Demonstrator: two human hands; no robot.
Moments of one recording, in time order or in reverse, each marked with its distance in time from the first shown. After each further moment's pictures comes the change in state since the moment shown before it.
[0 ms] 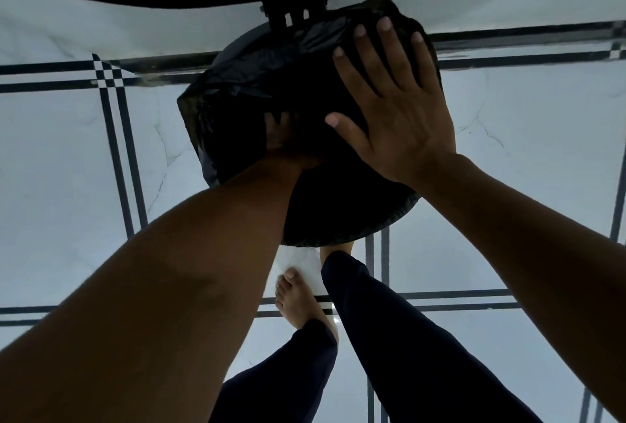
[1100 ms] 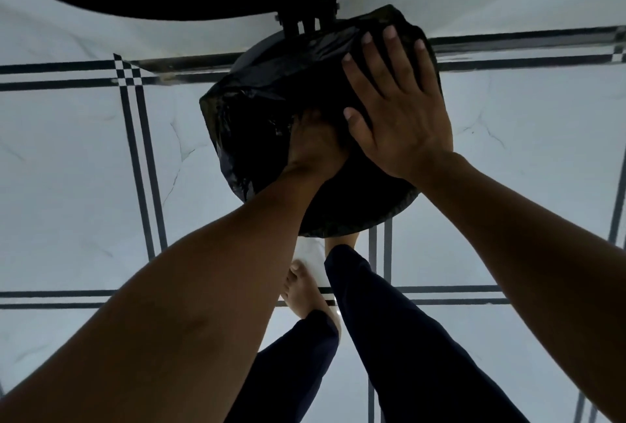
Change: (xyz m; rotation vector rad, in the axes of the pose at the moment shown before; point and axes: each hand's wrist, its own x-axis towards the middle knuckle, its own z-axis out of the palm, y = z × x) left_hand 0.042 0.159 -0.130 0.452 0.236 0.822; right_hand -0.002 0.001 -0.006 0.019 -0.031 0.006
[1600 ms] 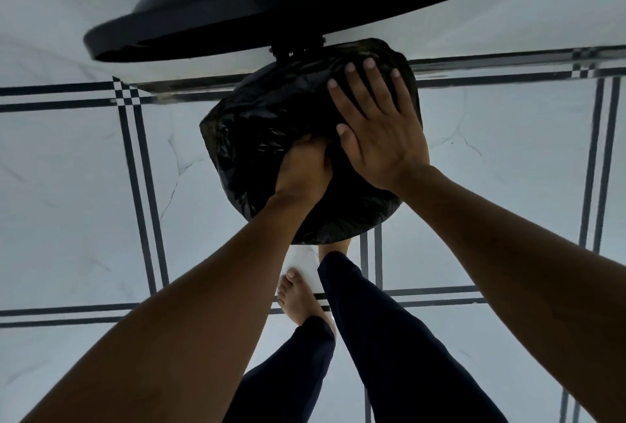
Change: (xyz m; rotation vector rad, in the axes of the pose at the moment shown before) left_hand -0.042 -0.005 -0.033 -0.321 0.225 0.058; right_hand -0.001 -0.002 0.000 0.003 -0.006 -0.010
